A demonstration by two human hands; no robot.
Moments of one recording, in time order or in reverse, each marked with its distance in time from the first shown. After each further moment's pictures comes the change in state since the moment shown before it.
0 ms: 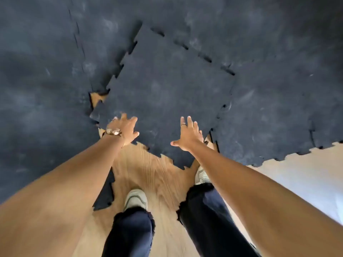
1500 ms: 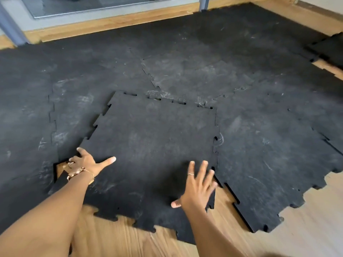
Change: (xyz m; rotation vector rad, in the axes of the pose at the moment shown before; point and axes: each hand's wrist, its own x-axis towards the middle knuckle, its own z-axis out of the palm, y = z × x) left_hand 0.151 -0.048 0.037 -0.352 0.476 -0.420; right_hand 0.095 0.055 0.115 0.233 0.490 0.219
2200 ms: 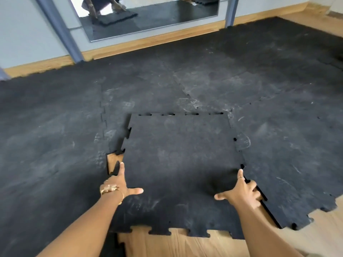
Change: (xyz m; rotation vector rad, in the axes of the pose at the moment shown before) left_hand -0.073 -0.093 -0.007 0.305 -0.174 0.178; right_hand -0.036 0.035 -0.027 0.226 0.047 0.247
